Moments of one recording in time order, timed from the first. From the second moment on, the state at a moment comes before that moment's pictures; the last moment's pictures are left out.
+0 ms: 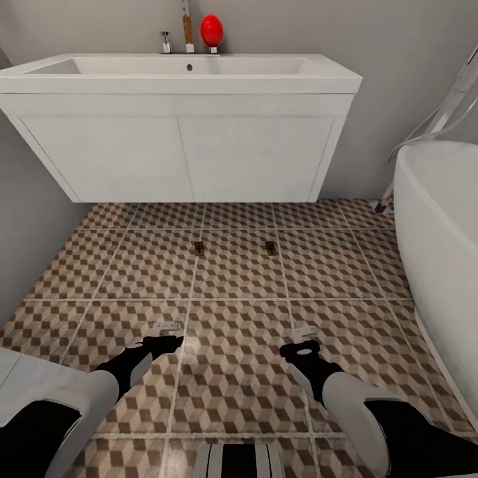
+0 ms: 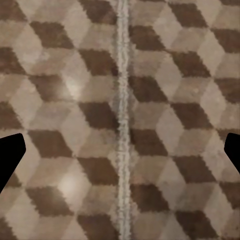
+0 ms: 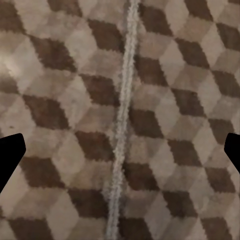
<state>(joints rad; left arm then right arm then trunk) -0.91 0.06 -0.29 -0.13 0.33 0.03 -0.09 -0.93 0.13 -0.05 -0.04 0.24 0.04 -0.27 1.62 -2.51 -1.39</state>
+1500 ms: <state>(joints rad) -0.91 0.06 -0.29 -0.13 0.33 0.03 -0.09 -0.93 0.12 -0.05 -0.04 0.24 0.03 -0.27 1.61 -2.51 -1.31</state>
